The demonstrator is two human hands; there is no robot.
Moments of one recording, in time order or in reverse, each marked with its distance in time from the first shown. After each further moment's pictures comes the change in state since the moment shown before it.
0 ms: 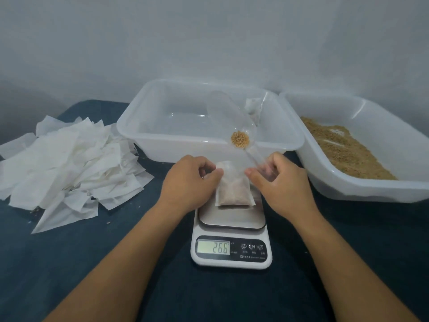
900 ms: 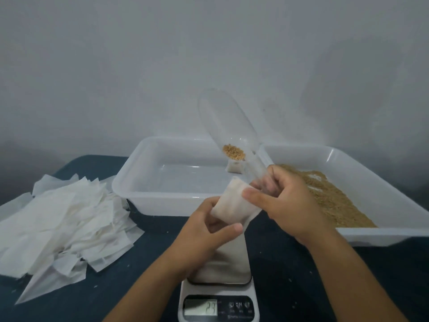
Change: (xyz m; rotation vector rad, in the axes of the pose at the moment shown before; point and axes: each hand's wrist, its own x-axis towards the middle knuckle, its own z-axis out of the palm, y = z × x) left_hand -0.014 0.044 -0.004 -0.914 -0.383 0.038; right_hand 0.033 -0.056 -0.072 0.365 -0.107 -0.087
